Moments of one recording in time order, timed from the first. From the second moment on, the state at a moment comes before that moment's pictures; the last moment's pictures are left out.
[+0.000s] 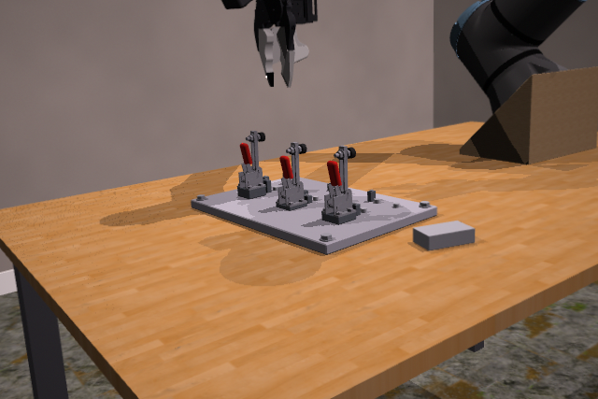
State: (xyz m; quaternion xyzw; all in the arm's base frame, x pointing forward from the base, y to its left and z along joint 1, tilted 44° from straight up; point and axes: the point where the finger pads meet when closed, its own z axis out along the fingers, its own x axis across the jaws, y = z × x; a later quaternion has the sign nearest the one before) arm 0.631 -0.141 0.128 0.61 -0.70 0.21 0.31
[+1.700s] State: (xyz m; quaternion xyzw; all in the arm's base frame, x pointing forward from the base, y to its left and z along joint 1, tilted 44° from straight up) arm 0.631 -0.141 0.128 0.61 -0.70 0.21 0.31
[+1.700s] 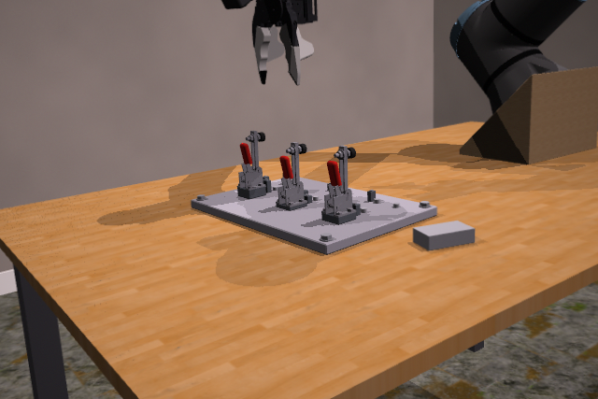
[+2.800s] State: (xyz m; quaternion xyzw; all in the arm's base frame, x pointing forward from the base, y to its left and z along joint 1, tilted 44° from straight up) arm 0.633 -0.132 0.120 0.61 -0.70 0.21 0.31
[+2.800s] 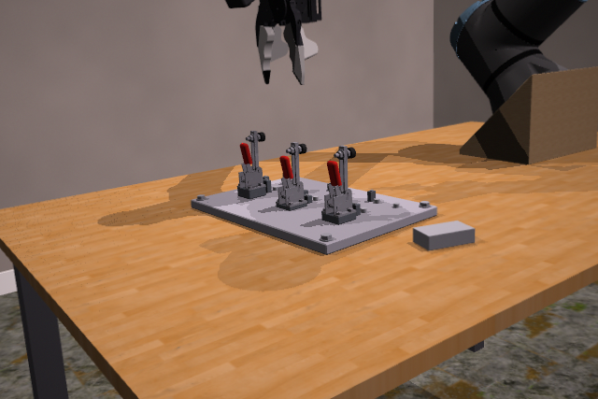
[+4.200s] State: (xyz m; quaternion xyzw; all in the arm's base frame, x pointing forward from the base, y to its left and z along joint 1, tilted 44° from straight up) arm 0.674 0.094 -0.098 0.61 -0.70 0.21 0.30
